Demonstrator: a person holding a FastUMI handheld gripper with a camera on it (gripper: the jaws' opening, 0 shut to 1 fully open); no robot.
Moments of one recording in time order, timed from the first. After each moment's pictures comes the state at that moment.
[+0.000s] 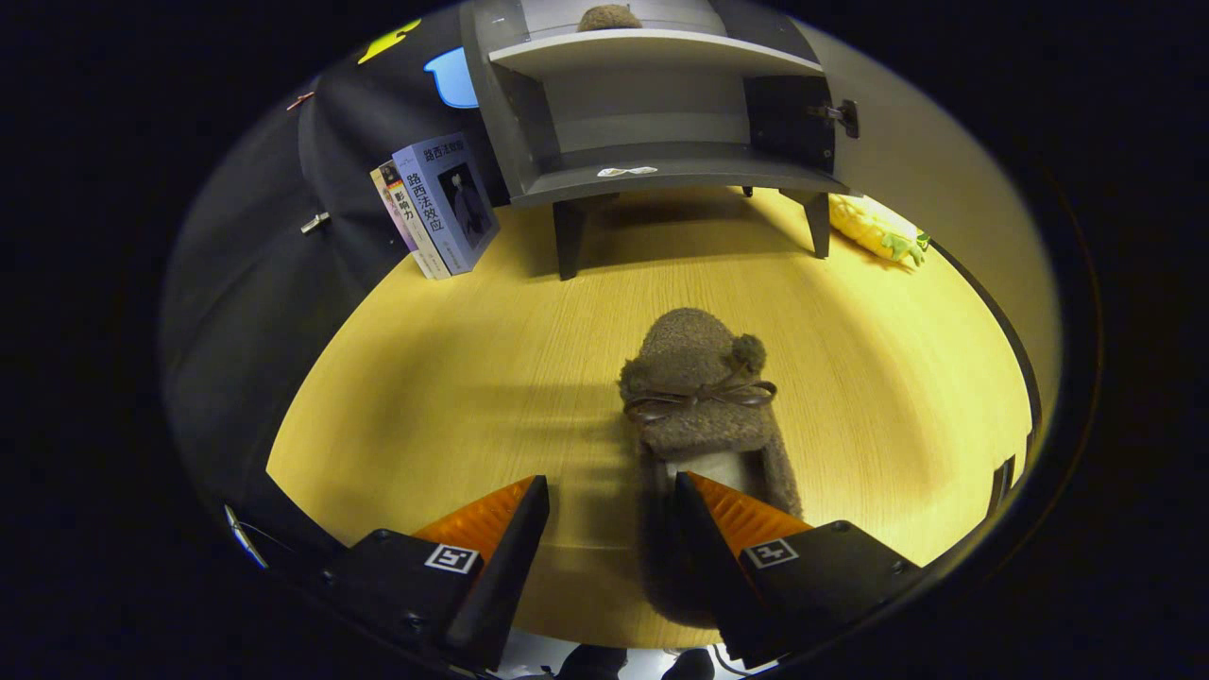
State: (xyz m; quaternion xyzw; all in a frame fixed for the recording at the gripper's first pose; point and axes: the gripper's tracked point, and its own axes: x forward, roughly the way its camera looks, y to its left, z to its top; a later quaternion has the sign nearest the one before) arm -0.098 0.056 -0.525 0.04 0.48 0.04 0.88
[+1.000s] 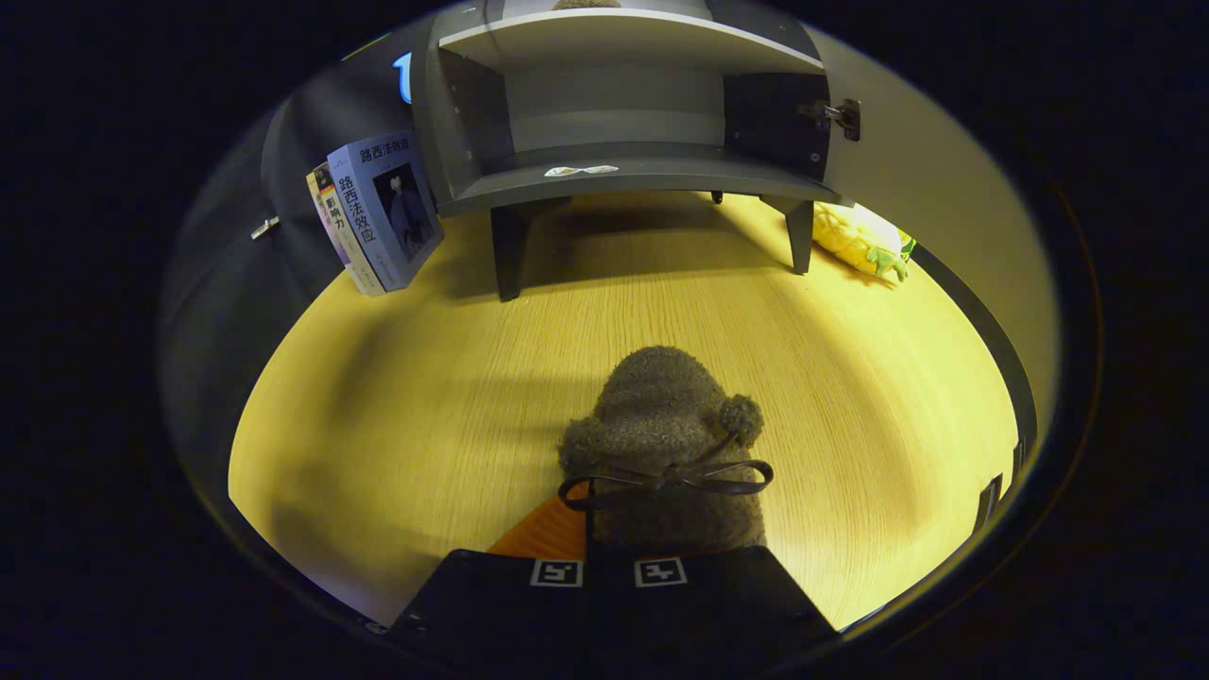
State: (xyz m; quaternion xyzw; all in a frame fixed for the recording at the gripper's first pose) arm -0.050 0.031 -0.553 0.01 0.47 -0.02 0.88
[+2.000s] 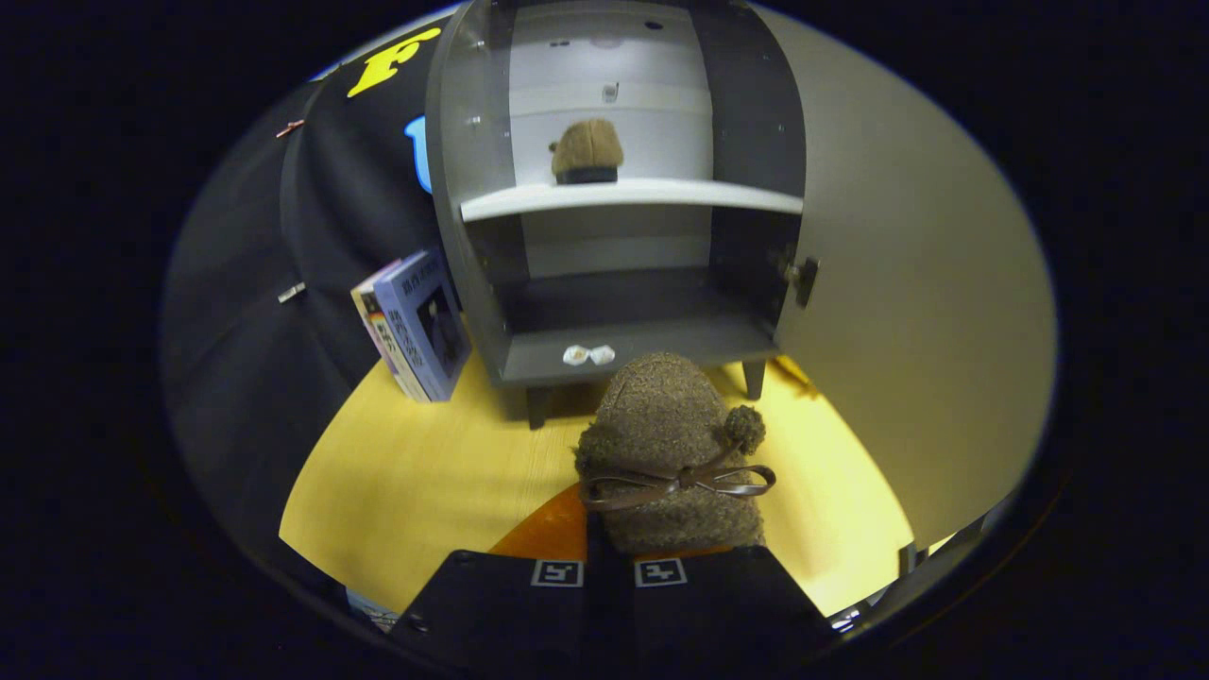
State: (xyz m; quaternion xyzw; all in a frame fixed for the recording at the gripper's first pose) arm 0.001 0.027 -0.341 0.00 0.35 -0.02 0.94
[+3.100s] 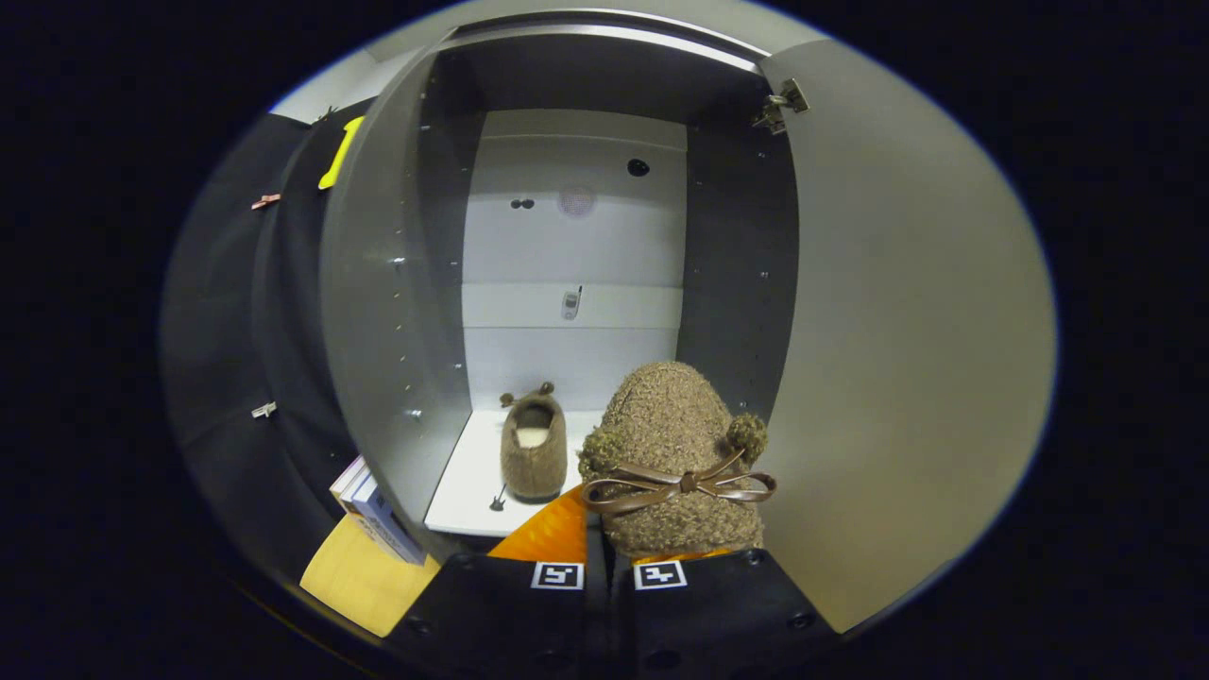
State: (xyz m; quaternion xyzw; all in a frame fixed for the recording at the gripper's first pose) arm 0.189 -0.019 -0.112 -0.02 0.18 -0.06 0.98
